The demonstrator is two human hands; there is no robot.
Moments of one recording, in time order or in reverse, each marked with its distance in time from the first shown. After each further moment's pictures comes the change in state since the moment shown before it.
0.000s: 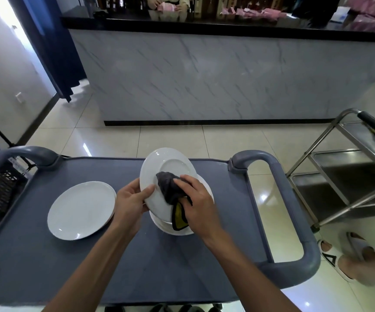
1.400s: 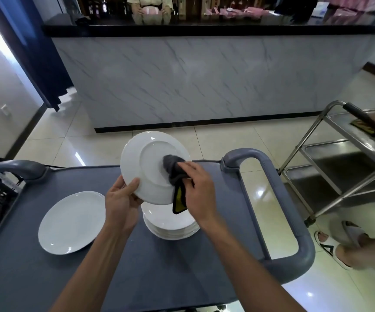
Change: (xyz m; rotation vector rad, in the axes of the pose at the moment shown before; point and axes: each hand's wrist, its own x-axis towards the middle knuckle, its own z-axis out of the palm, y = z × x) left_hand 0.025 0.006 0.006 -0.328 0.009 0.036; right_hand 0.034 0.011 -0.010 0.084 0.219 0.155
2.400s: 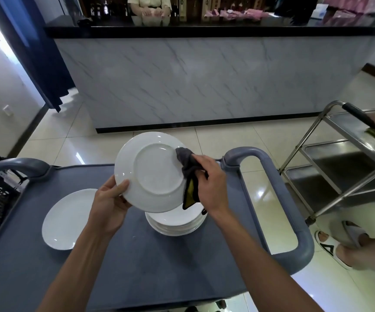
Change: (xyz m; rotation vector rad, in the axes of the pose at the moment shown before) left_hand -0.011 0.027 -0.030 0.101 -0.131 -0.059; right_hand 0.004 0.004 -0.021 0.070 0.090 0.023
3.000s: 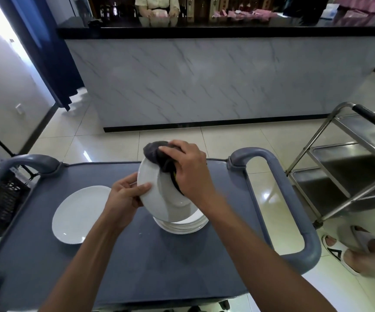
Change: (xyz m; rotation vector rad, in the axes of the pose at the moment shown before) left_hand -0.004 0.000 0.010 0.163 -0.146 -0.010; right_hand 0.016 -0.059 0.026 -0.257 -0.154 -0.371
